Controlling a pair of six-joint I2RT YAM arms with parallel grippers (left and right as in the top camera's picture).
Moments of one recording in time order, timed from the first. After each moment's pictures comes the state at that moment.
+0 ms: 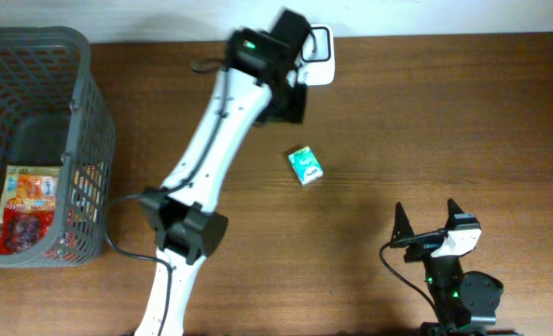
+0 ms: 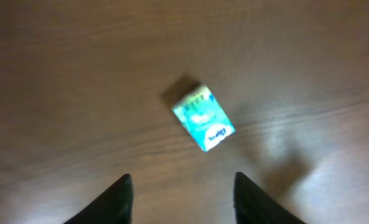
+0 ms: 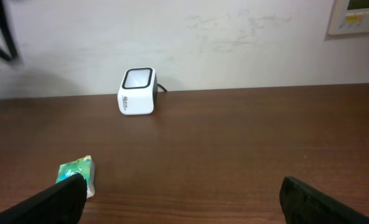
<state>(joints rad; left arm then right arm) -0.50 2.37 2.71 -1.62 0.07 -0.35 -0.09 0.02 0.01 -0.06 -0.17 0.08</state>
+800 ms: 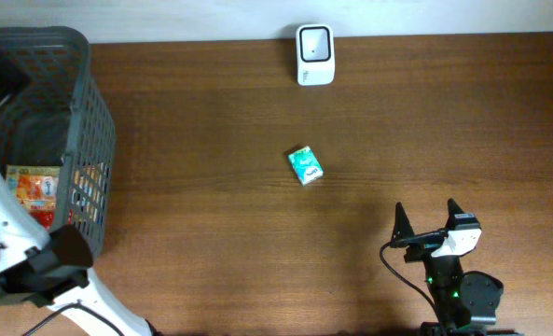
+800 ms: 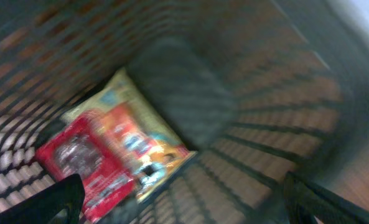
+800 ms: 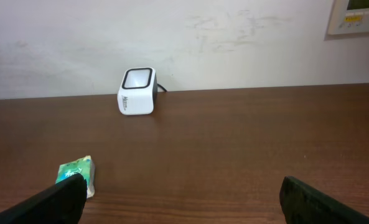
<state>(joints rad) 0.48 2.06 2.68 -1.67 -0.09 -0.41 -0.09 0.02 0.01 -0.06 -0.17 0.08</state>
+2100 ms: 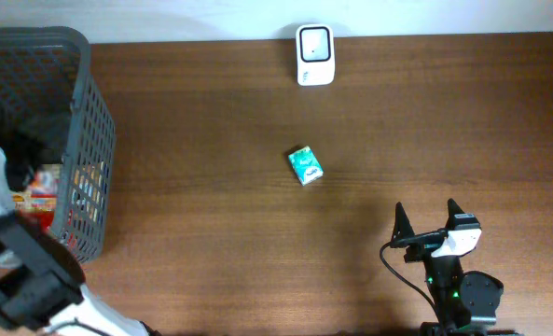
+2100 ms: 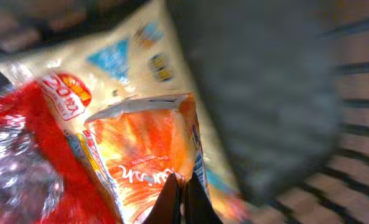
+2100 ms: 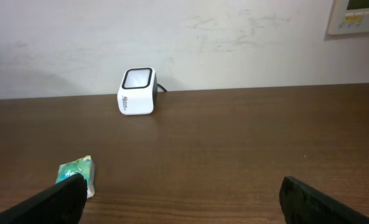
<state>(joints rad) 0.59 1.94 1.70 -0.99 -0.01 -0.55 -0.09 0.02 0.01 -0.06 -0.17 0.08</state>
